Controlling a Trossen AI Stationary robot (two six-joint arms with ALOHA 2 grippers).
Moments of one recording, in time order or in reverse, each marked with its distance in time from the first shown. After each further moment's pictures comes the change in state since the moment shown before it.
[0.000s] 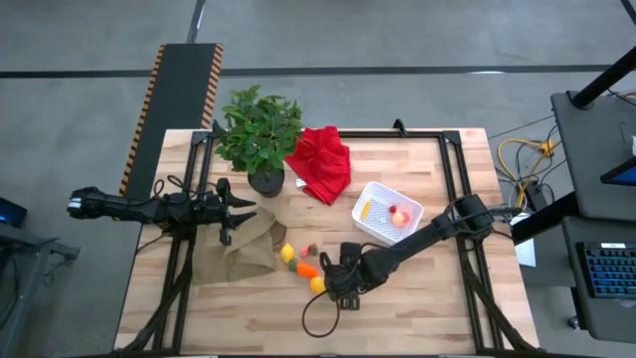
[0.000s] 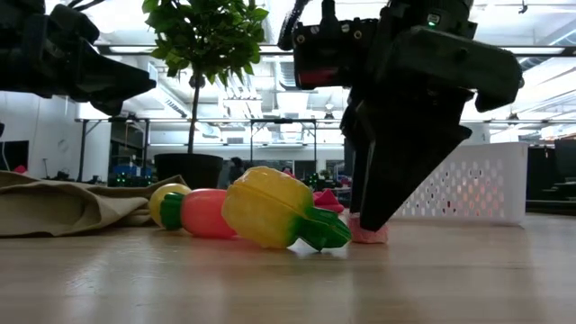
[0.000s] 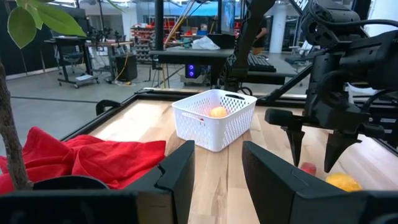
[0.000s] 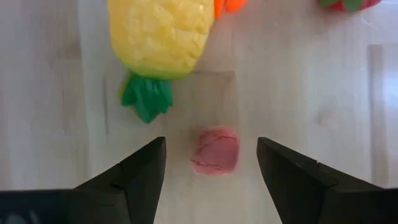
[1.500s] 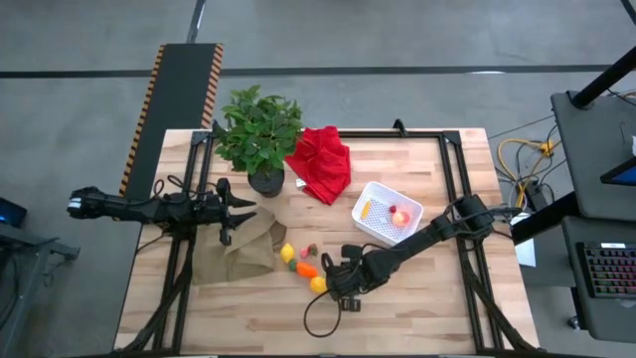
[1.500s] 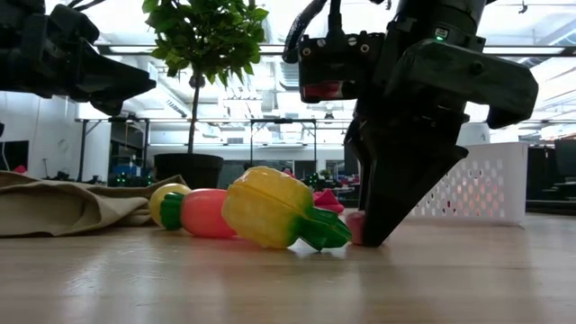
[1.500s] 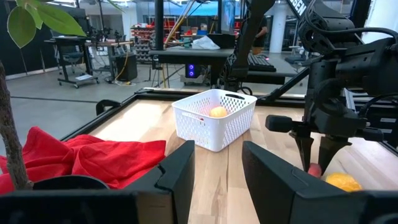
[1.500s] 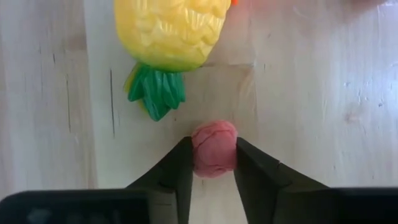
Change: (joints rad) left arm 0.000 0.000 0.000 -0.001 0.000 0.000; right arm -0.001 0.000 -0.057 0.081 -0.027 0.013
